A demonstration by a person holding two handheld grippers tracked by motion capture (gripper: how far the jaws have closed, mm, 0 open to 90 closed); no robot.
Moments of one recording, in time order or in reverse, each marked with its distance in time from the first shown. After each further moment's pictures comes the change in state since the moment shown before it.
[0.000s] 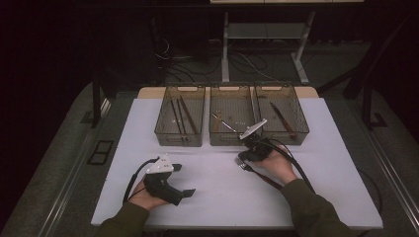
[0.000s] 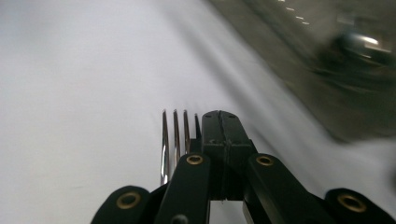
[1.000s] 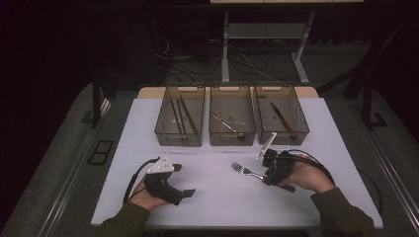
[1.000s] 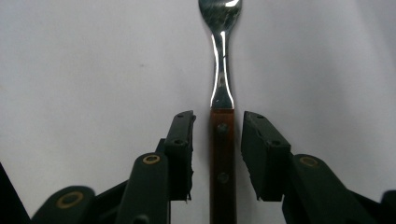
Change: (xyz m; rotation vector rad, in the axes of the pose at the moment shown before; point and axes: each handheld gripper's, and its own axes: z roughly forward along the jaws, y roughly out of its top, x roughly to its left) left arm 0.000 0.000 0.001 0.008 0.006 -0.002; right arm 0.014 -0.044 -0.049 0.355 0.005 -0.189
